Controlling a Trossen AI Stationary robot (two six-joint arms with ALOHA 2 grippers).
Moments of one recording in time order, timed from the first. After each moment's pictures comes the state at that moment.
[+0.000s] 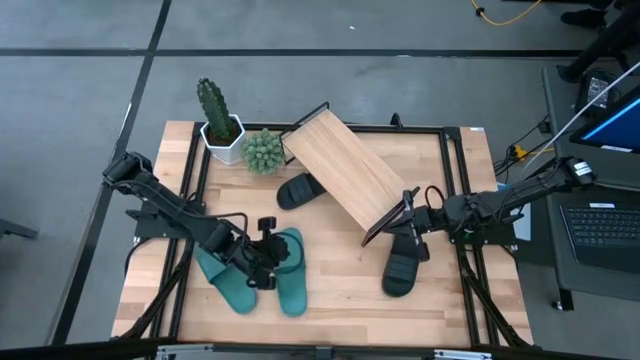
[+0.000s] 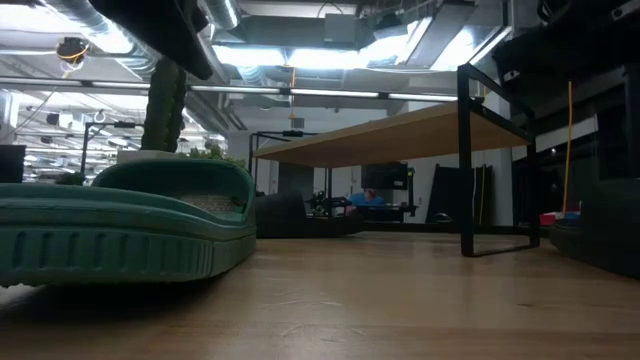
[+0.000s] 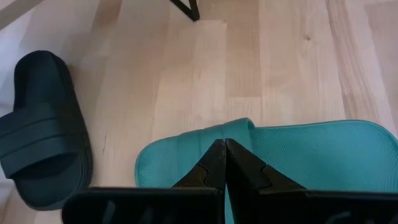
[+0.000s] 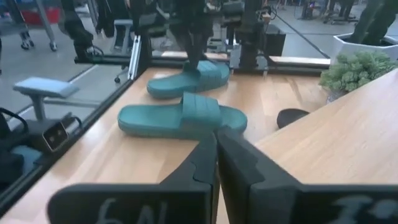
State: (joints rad) left arm -0.53 1.47 1.05 -0.56 -0.49 -0.44; right arm 0.31 0.75 0.27 0.30 0.14 0.03
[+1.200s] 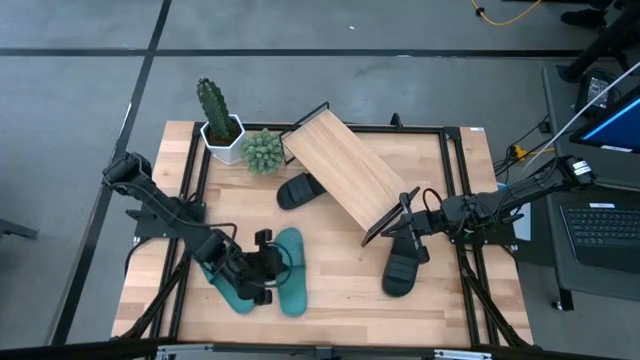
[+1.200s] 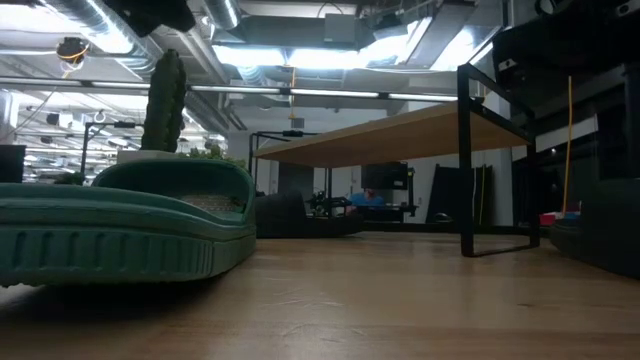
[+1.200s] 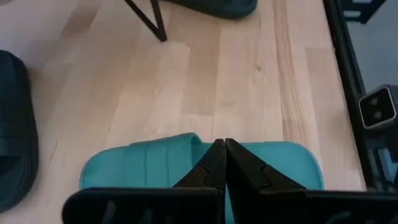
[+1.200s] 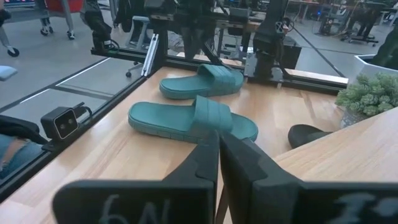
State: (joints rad) left arm -0.64 1.47 1.05 -0.46 -0.52 -0.59; right arm 0.31 0.80 0.27 0.39 0.08 -0.06
